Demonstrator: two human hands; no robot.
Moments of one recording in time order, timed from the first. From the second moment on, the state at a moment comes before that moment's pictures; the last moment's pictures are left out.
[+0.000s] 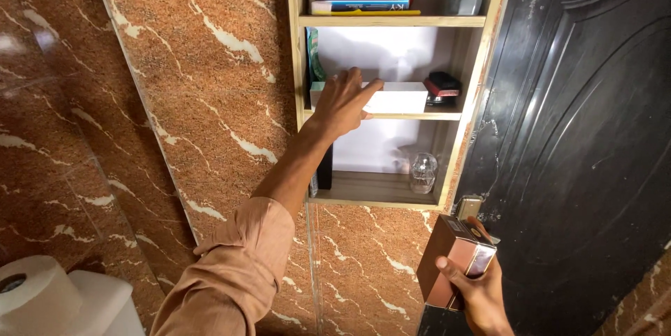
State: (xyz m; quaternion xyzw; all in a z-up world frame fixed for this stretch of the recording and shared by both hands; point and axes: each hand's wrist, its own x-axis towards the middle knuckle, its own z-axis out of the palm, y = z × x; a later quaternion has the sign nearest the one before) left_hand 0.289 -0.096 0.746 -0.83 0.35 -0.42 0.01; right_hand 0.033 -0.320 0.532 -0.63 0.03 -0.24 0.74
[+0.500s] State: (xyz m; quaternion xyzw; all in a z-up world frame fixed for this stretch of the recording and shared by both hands) left_hand 0.214 -0.111 0.669 -0.72 0.41 -0.56 -0.01; right_hand 0.027 -0.307 0.512 -0.64 -0.01 -0.26 0.72
